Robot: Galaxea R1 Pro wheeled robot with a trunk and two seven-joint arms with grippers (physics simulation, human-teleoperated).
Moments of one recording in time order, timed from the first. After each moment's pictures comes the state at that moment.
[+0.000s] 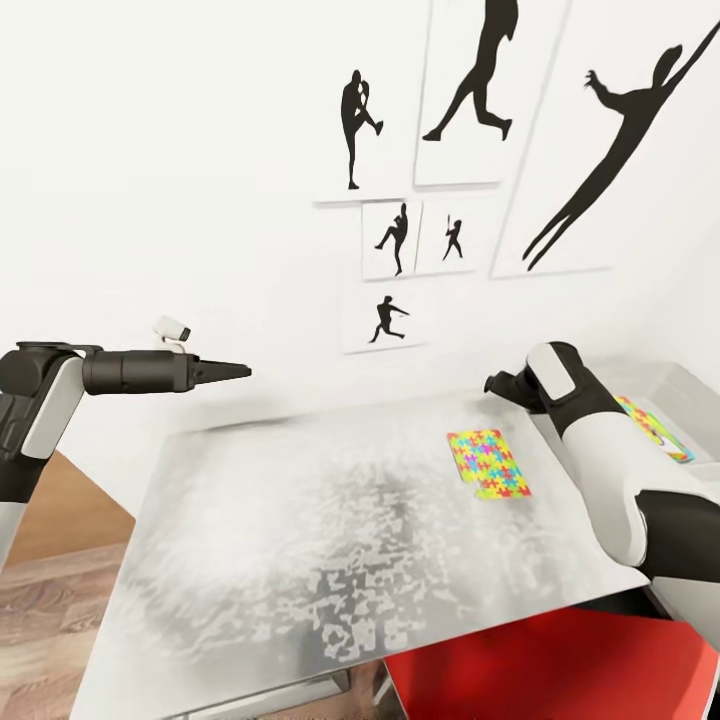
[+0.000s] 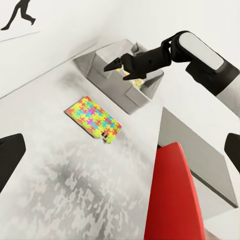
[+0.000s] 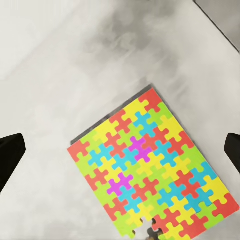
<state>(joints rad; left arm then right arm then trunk) -1.01 0.48 -0.15 -1.33 0.52 1.04 -1.13 -1.30 -0.11 -0.05 -0.53 -0.68 0.83 -0.58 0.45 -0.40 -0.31</state>
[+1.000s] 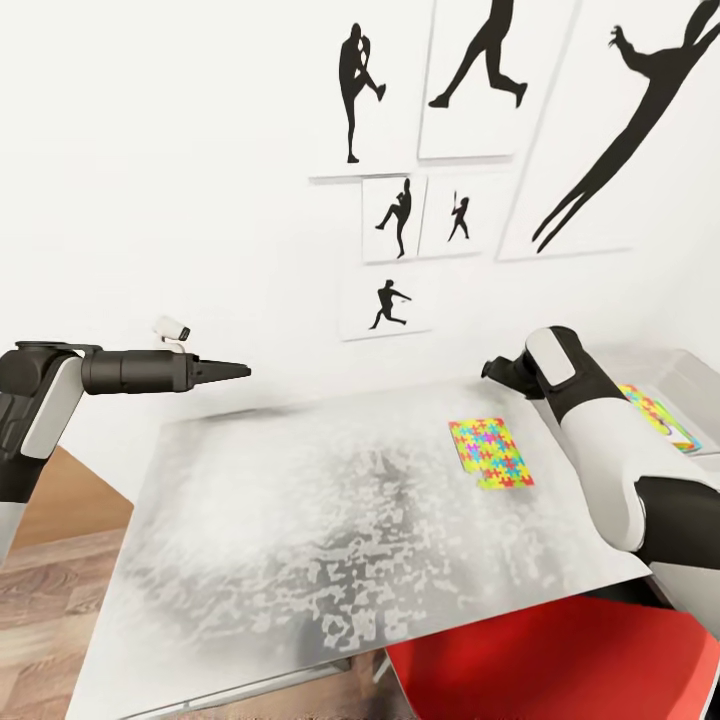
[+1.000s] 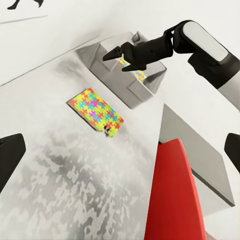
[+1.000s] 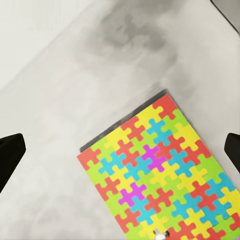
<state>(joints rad) -1.01 0.48 -0.15 -1.34 0.52 1.04 -1.14 -1.35 -0.10 -0.05 -0.53 -0.68 0.84 -0.58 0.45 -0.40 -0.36</state>
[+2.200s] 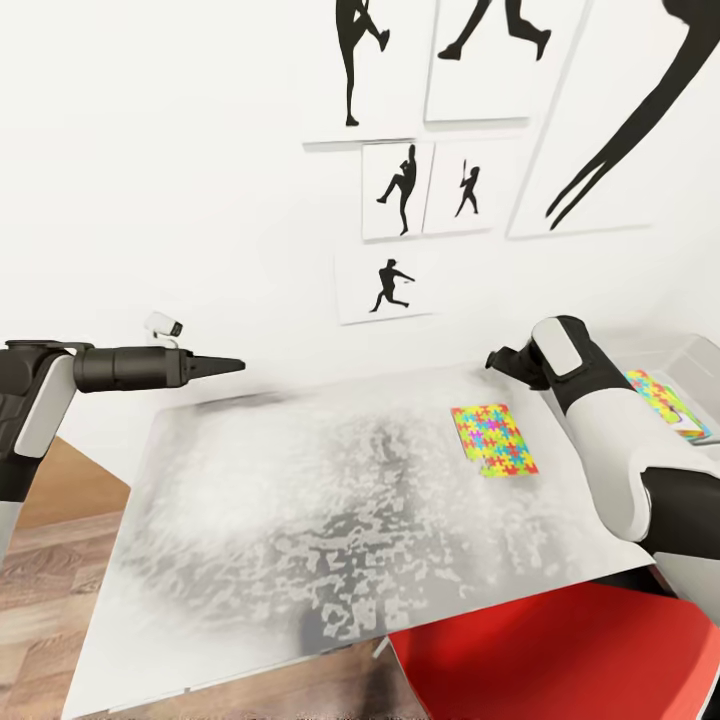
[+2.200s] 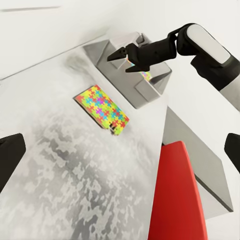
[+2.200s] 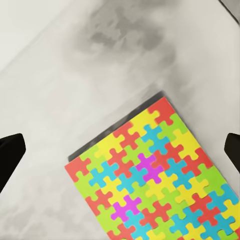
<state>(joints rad) -1.00 0.48 -0.11 -1.34 0.52 1.04 -1.14 -1.38 -0.11 -0.05 -0.53 -0.68 0.84 -0.58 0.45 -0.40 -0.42</state>
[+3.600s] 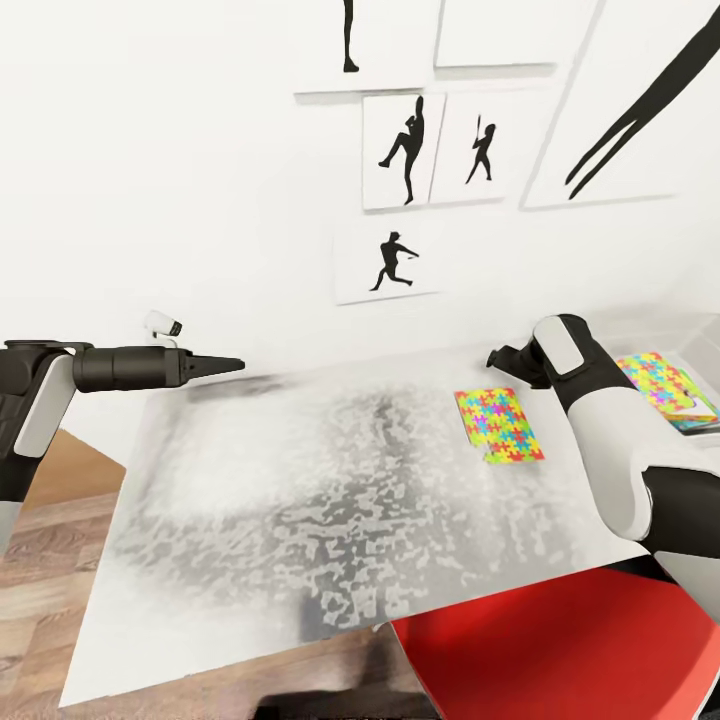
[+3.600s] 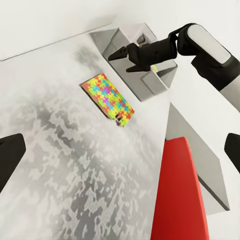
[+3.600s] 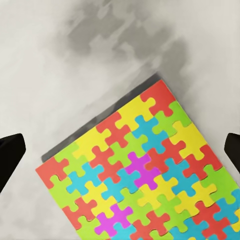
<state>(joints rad) -1.00 0.48 -0.11 -1.34 0.52 1.04 -1.14 -1.38 -0.12 -0.05 -0.53 -0.68 0.84 -0.58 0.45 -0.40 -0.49</state>
